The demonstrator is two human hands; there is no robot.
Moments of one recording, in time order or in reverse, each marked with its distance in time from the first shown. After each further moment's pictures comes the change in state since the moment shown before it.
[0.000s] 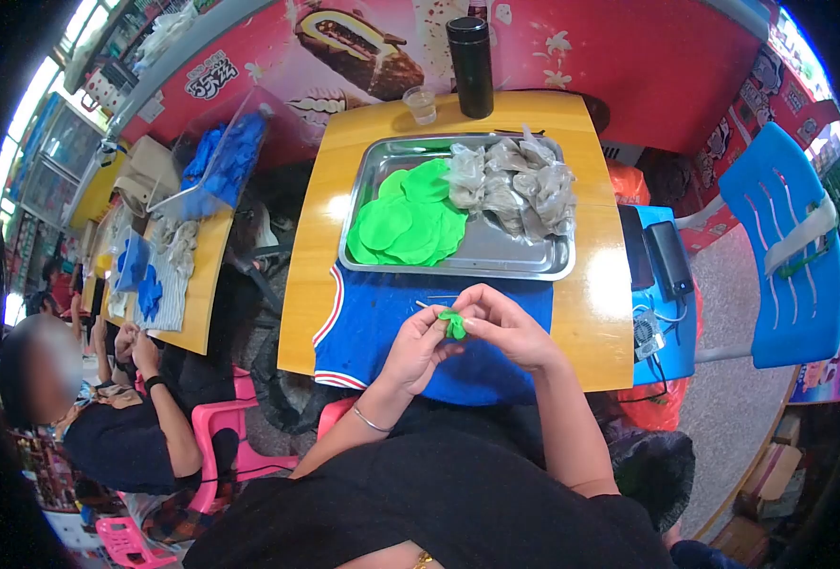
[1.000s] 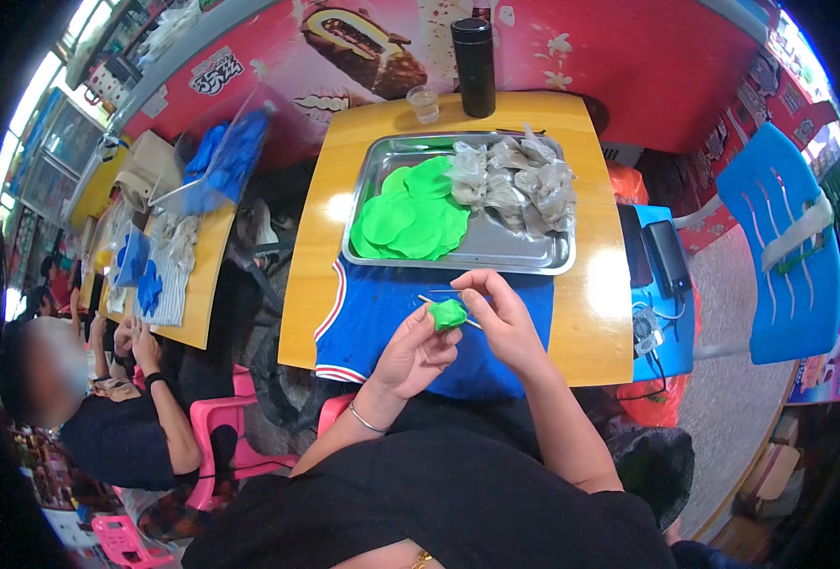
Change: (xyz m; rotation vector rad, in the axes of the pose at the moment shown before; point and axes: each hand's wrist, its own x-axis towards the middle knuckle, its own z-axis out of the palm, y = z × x) left_hand -0.021 0.016 0.006 -0.406 -0.232 -0.001; right_hand 0.003 -0.001 0.029 -0.274 0.338 -0.229
